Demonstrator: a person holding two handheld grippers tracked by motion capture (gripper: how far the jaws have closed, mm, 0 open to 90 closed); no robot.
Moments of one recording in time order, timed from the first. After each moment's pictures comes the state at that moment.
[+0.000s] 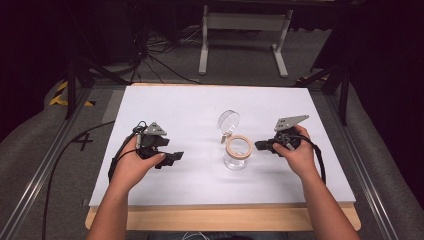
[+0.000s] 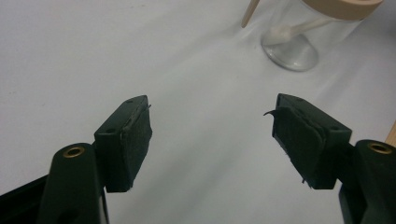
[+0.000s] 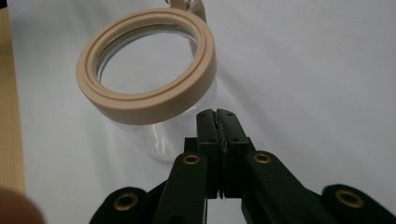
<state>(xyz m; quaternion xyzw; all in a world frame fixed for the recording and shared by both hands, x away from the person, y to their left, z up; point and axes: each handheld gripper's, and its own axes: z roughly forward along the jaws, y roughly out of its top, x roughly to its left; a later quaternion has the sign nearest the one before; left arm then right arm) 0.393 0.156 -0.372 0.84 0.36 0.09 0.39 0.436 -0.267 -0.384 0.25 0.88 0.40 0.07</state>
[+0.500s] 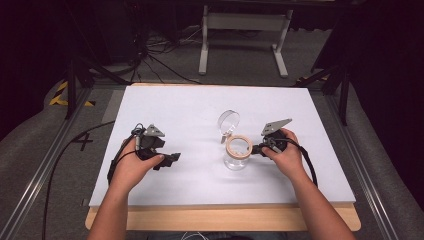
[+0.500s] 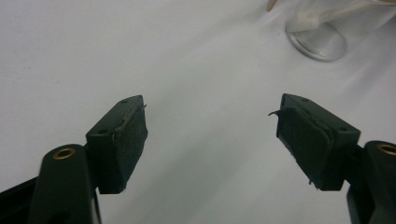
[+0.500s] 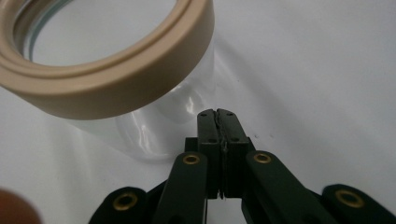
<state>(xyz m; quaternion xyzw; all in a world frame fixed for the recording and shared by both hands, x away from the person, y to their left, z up) 0.396 0.159 -0.382 0.84 0.39 0.10 0.37 0.447 -0.247 -0.413 0.26 0.89 0.36 0.06</state>
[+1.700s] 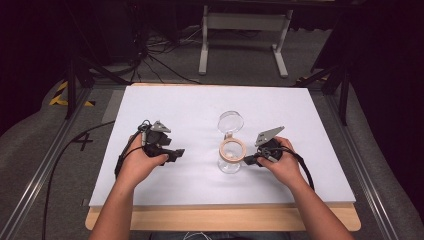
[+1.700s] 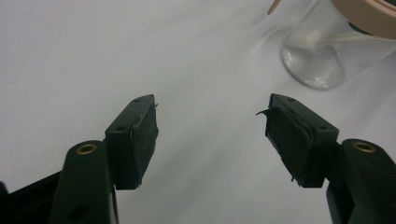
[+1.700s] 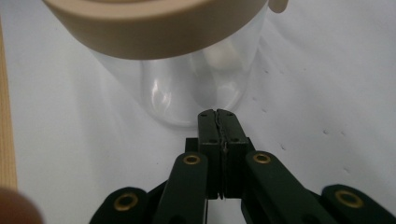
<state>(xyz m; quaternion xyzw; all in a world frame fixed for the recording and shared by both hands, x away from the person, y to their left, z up) 0.408 0.146 -0.380 0.85 0.38 0.09 0.36 0.424 -0.228 -0.417 0.22 0.92 0.33 0.04</state>
